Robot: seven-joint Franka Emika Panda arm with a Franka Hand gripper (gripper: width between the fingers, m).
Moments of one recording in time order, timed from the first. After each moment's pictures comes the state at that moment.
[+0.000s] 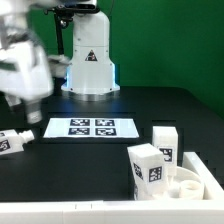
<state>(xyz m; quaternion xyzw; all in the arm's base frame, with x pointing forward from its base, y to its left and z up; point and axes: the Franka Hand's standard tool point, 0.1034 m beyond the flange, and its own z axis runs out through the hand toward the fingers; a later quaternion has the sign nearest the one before) 0.446 -0.159 0.051 -0.85 0.52 0.05 0.06</state>
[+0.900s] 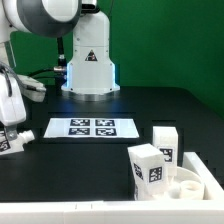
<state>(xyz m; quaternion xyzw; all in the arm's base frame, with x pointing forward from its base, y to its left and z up) 0.420 -0.189 0.026 -0.85 0.52 0.04 0.03</state>
